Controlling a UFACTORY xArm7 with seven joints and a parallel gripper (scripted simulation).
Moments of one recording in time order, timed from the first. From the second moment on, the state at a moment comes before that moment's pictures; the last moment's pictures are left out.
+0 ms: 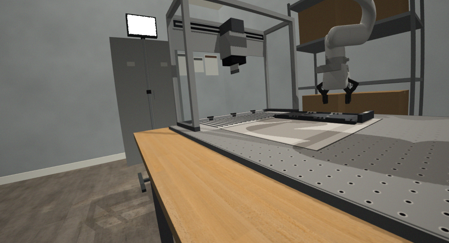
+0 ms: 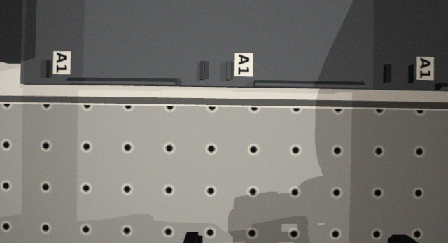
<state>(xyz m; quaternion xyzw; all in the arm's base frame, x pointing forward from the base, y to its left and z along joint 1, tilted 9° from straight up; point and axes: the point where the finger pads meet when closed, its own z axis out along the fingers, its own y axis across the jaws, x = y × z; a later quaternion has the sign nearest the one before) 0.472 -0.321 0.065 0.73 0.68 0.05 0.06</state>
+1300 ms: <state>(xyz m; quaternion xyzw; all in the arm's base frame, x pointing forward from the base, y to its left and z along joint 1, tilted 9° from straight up) 0.463 -0.320 0.121 0.73 0.68 0.05 0.06</state>
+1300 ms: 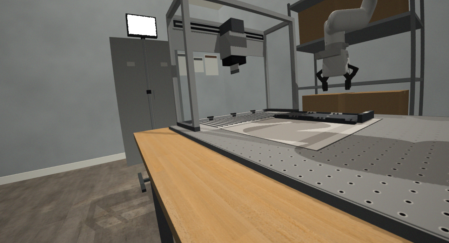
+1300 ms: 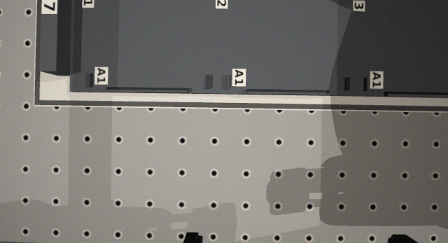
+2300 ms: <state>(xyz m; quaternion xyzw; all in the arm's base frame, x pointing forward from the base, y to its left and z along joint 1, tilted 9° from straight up) 0.439 -0.301 0.135 0.79 0.61 0.06 0.05</state>
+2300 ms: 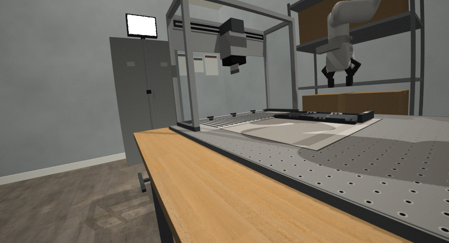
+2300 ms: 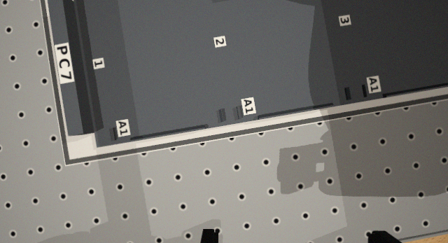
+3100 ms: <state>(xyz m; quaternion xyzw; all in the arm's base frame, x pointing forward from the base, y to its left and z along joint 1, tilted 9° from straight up) 0.365 -0.235 0.122 0.95 0.31 0.08 0.02</state>
